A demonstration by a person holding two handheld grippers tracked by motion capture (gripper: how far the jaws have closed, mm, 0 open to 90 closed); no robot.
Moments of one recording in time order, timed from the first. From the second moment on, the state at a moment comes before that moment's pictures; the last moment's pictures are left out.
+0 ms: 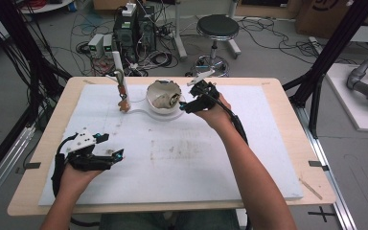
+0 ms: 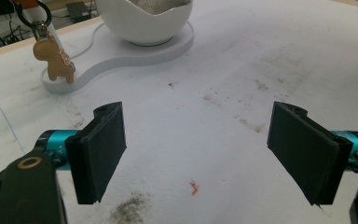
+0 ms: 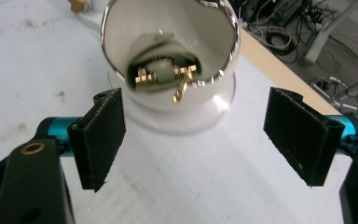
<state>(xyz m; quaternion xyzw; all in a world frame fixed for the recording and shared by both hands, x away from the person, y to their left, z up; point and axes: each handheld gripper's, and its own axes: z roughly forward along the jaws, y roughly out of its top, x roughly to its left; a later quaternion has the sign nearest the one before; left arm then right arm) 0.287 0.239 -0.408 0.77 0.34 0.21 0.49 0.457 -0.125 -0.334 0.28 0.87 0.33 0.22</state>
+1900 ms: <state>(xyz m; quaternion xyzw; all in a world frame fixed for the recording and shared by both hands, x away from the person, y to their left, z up) 0.309 0.218 -0.413 0.76 0.33 0.20 0.52 0.332 -0.293 -0.409 0.39 0.77 0.46 0.20</state>
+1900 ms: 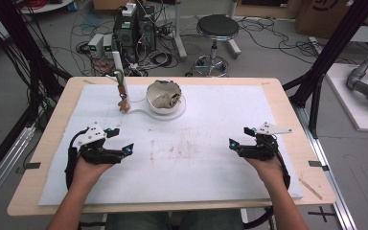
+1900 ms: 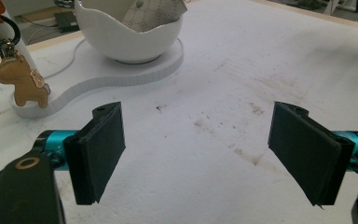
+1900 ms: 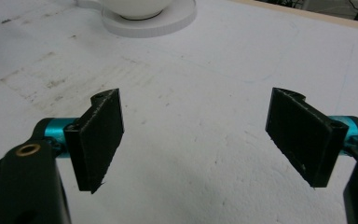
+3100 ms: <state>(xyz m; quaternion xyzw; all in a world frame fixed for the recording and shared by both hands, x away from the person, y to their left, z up) 0.312 0.213 -0.414 0.76 0.32 0.20 0.52 0.333 -0.309 -0.417 0.41 0.77 0.45 0.20</state>
